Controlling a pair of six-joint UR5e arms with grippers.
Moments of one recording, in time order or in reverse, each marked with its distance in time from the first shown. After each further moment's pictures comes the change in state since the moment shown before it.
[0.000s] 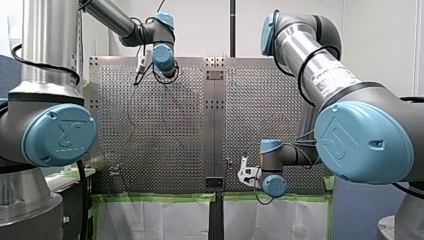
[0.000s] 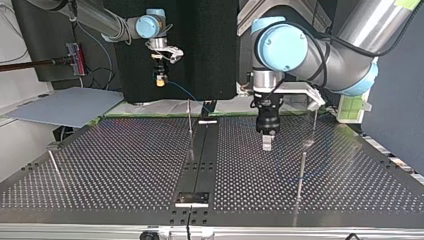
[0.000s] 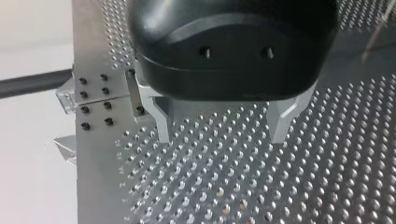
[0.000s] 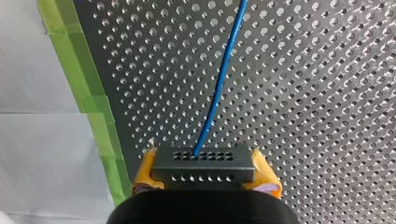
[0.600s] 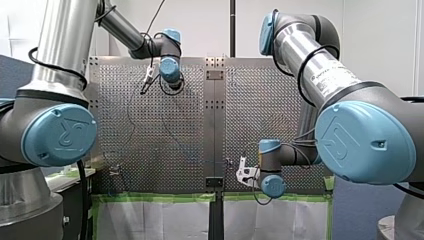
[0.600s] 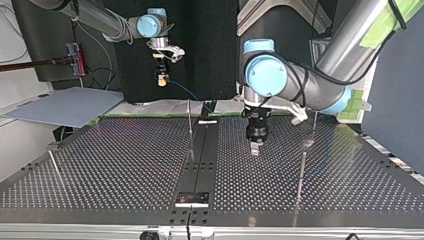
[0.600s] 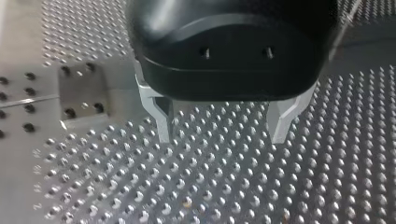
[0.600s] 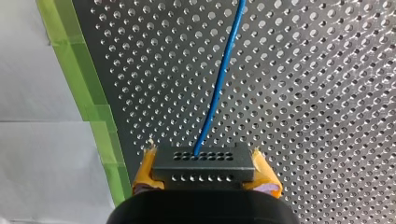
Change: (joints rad) left arm 0.006 -0.151 0.080 0.007 0.005 0.078; right arm 0.011 0.000 0.000 -0.004 -0.002 0.008
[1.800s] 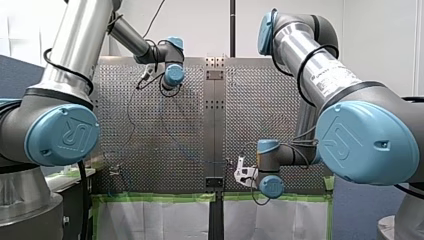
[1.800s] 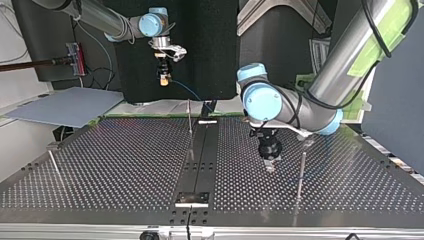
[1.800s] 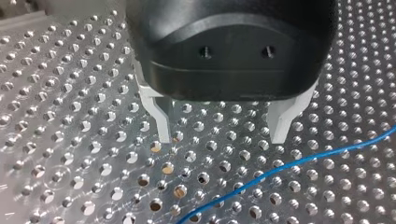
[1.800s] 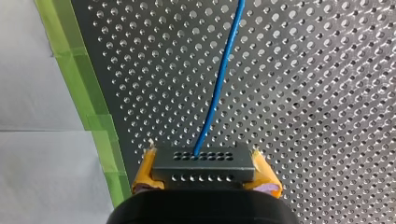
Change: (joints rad) left arm 0.030 -0.122 0.139 0.037 -0.195 0.208; right arm 0.017 0.000 0.000 -0.006 0.000 0.004
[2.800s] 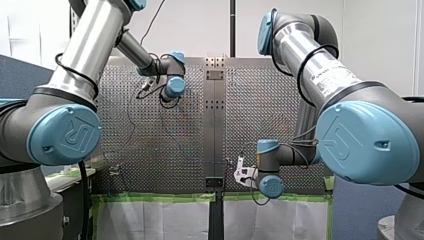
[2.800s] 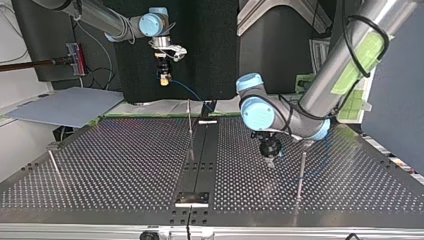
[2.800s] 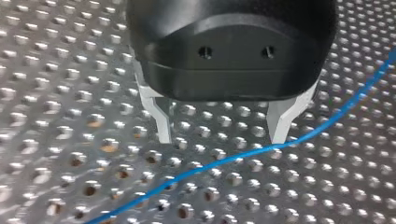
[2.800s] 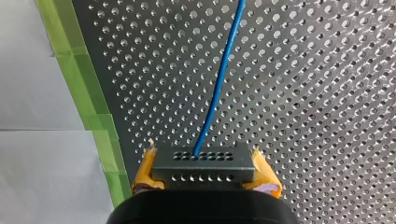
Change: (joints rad) left arm 0.027 -0.118 0.035 -0.007 -0.053 0.034; right arm 0.002 0.000 0.000 0.002 0.003 -0.003
